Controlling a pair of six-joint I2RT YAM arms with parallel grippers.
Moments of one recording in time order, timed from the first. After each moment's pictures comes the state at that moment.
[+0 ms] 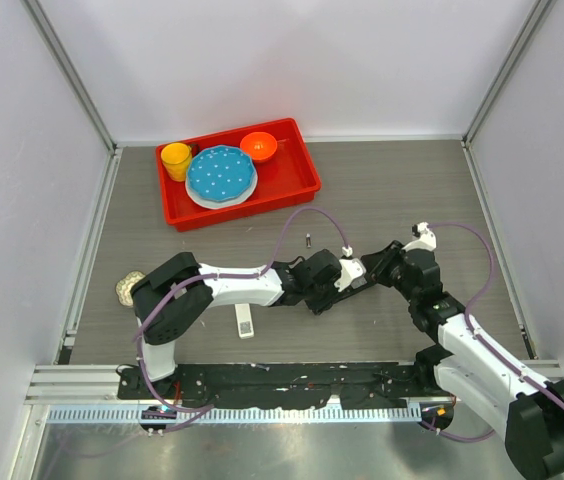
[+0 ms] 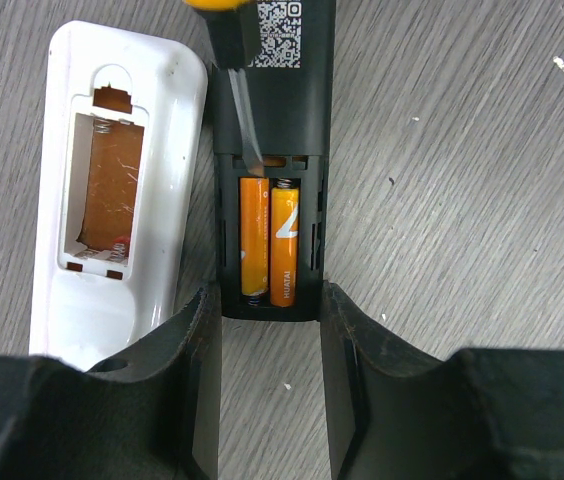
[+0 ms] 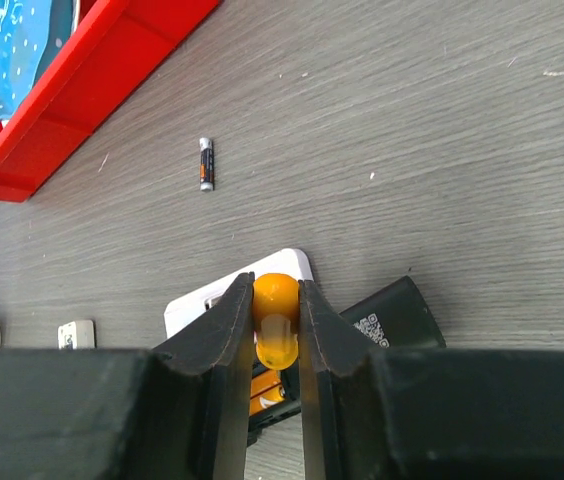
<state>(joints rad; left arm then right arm) -1.10 1.87 1.12 -0.13 0.02 0.00 0.34 0.82 0.28 0.11 0.02 0.73</state>
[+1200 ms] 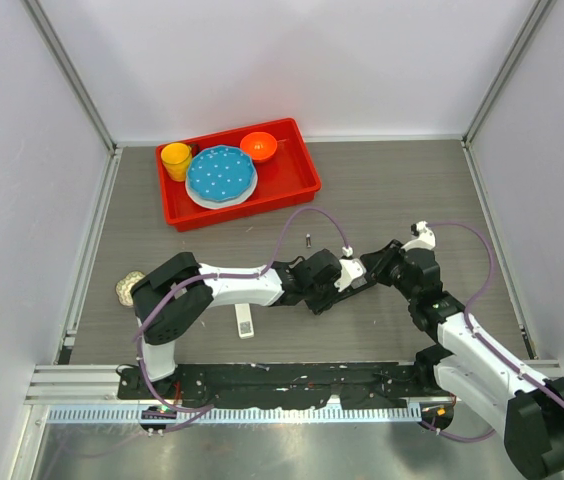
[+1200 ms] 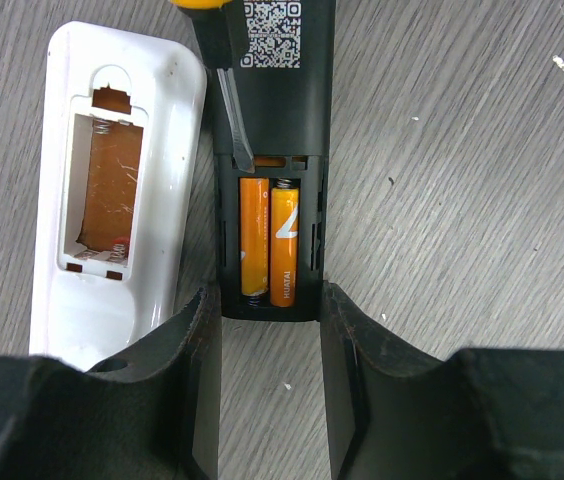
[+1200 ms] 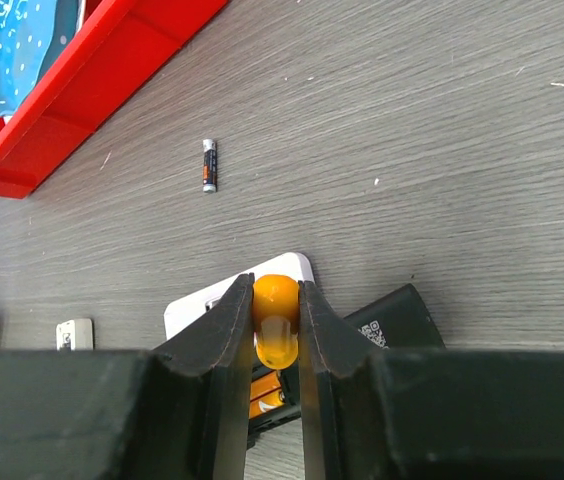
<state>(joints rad) -1.10 1.87 1.12 -0.13 0.02 0.00 0.34 0.83 0.28 0.13 0.02 0.71</state>
